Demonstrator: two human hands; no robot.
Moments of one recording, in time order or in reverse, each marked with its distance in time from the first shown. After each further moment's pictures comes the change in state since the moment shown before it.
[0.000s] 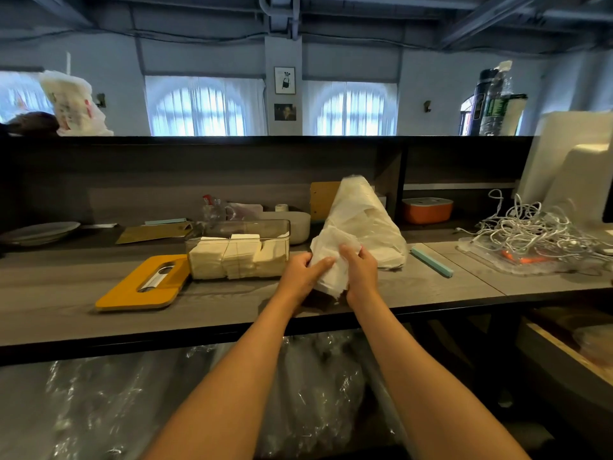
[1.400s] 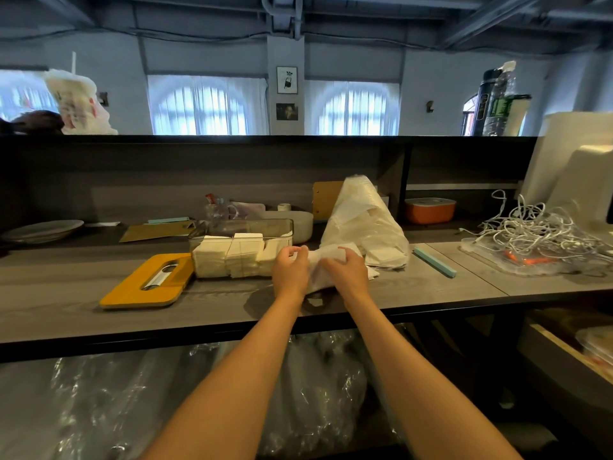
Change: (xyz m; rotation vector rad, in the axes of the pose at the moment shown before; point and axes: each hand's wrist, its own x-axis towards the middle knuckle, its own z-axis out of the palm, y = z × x) left_hand 0.003 0.004 -0.001 -0.025 0.449 -0.087; right_hand -0.006 0.011 0.012 -0.582 -0.061 -0.121
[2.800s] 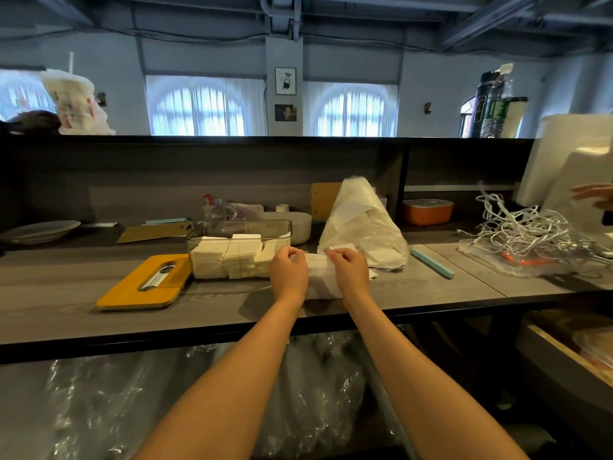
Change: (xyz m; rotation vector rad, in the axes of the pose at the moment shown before) left_hand 0.001 -0.001 0.002 0.132 0.047 0.093; right_hand 0.005 -0.002 -0.004 0.127 0.061 -0.041
